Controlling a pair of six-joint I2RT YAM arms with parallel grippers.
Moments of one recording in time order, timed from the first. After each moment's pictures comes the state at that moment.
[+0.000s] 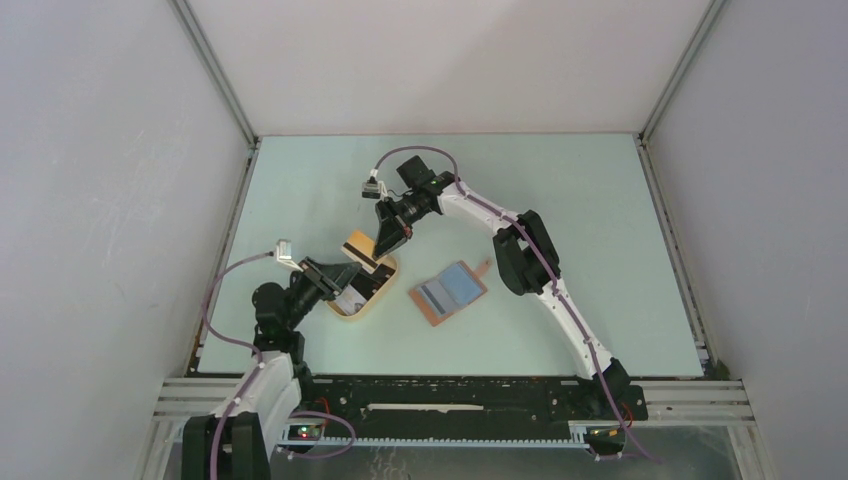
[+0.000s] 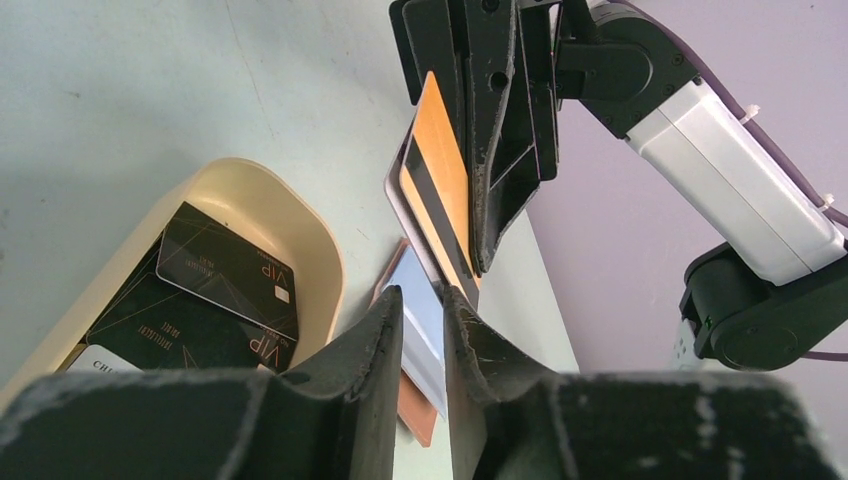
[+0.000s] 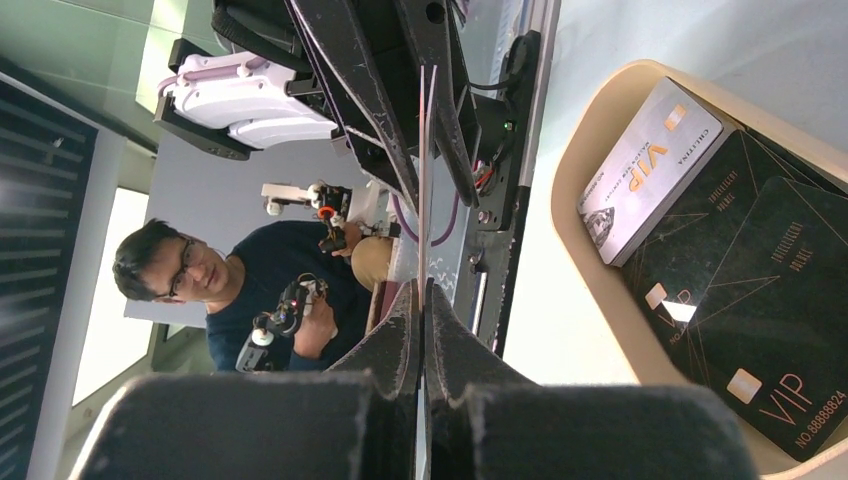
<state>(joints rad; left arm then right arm) 0.08 0.77 0.01 0.71 0.63 -0.94 0.69 2.60 2.29 -0.68 -1.53 0.22</state>
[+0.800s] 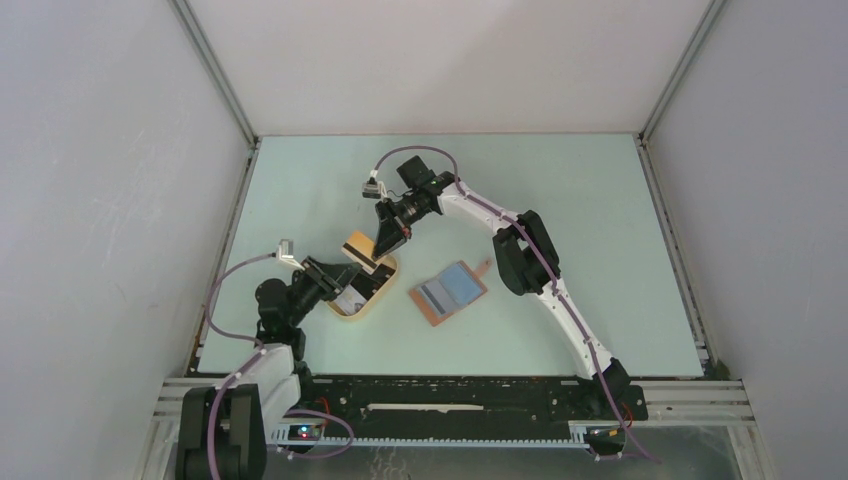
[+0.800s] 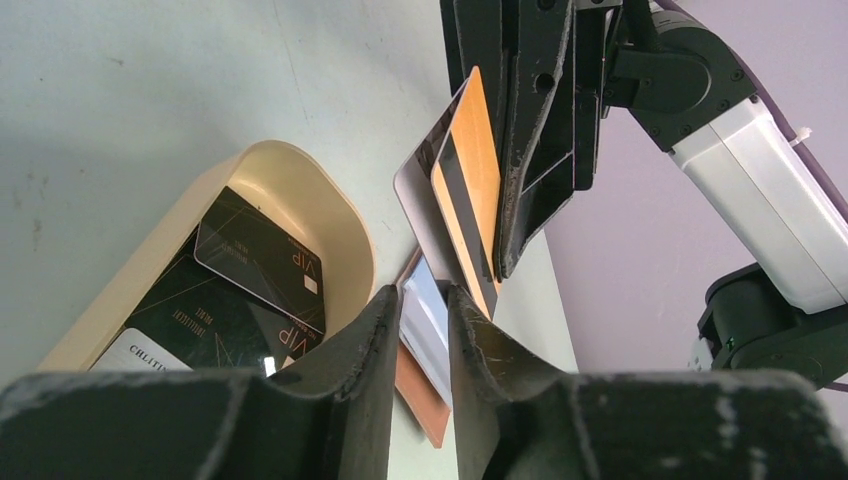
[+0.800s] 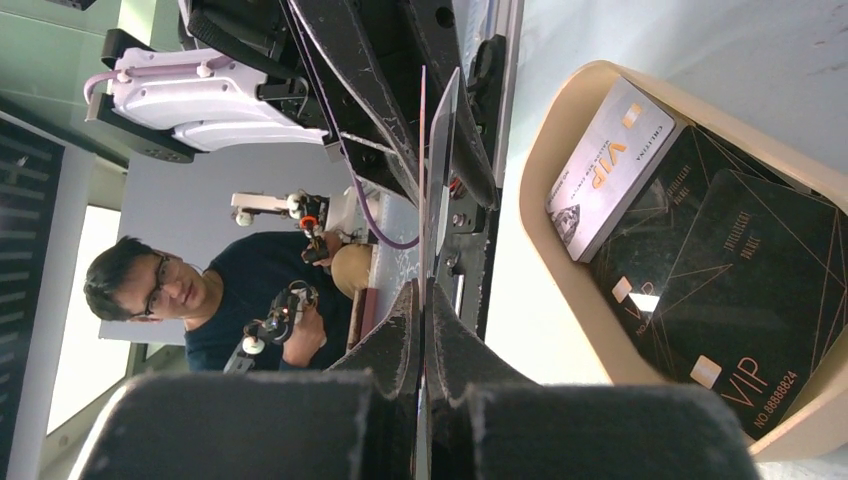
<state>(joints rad) 0.08 0.91 0.01 0.79 0.61 -0.95 0.69 2.60 2.29 -0.68 -1.48 0.21</state>
